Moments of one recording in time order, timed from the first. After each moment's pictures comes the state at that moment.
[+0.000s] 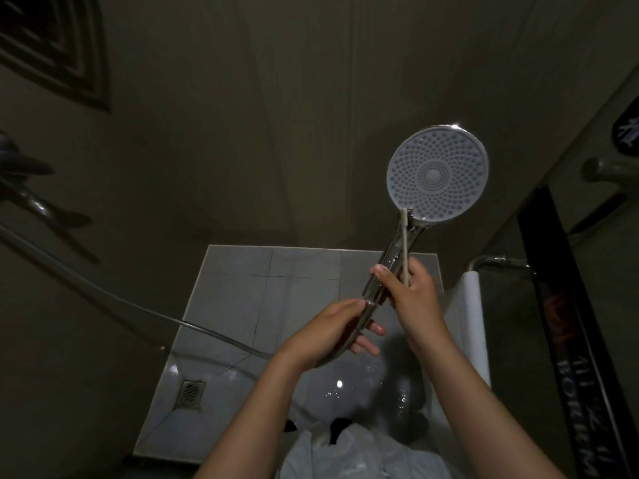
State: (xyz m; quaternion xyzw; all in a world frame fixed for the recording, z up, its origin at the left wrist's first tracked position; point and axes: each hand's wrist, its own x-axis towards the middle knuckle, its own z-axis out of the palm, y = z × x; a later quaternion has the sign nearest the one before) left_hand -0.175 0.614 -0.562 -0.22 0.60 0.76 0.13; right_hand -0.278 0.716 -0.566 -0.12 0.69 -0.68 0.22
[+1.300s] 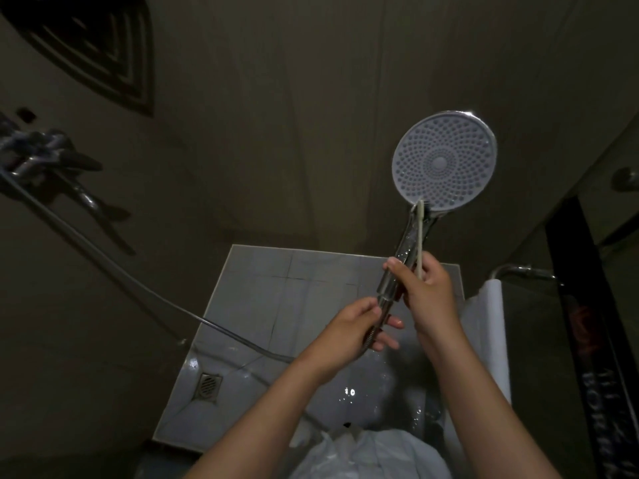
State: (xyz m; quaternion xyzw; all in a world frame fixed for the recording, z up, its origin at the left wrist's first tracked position) left_hand -0.159 0.633 -0.543 -0.24 0.60 0.76 0.04; right_hand -0.266 0.705 -0.541 -0.12 0.65 -0.72 0.22
